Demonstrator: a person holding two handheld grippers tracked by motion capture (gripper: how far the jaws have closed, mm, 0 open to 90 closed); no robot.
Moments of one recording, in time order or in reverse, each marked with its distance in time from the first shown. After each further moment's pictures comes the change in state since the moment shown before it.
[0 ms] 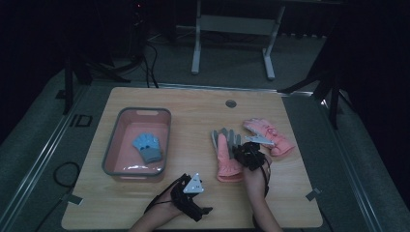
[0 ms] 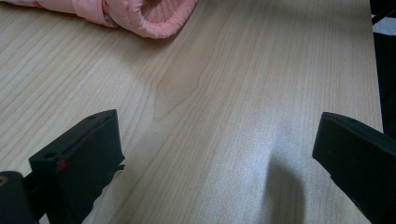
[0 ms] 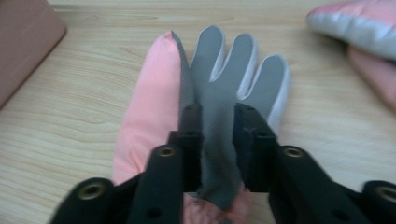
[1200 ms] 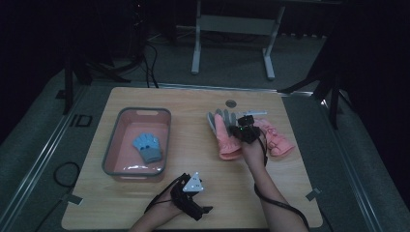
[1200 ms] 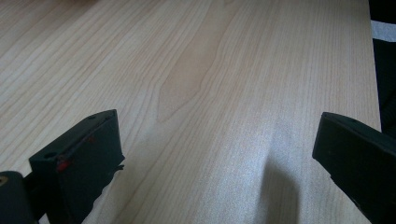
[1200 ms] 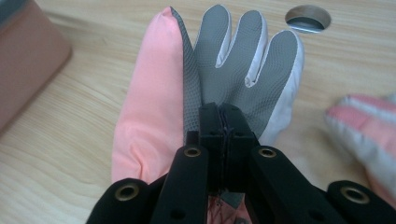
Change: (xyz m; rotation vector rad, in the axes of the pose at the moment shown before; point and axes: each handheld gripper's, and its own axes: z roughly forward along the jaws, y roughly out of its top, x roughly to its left) left arm 0.002 0.001 0.000 -0.004 0.000 -0.020; right arm -0.007 0.071 0.034 0.076 0.086 -0.104
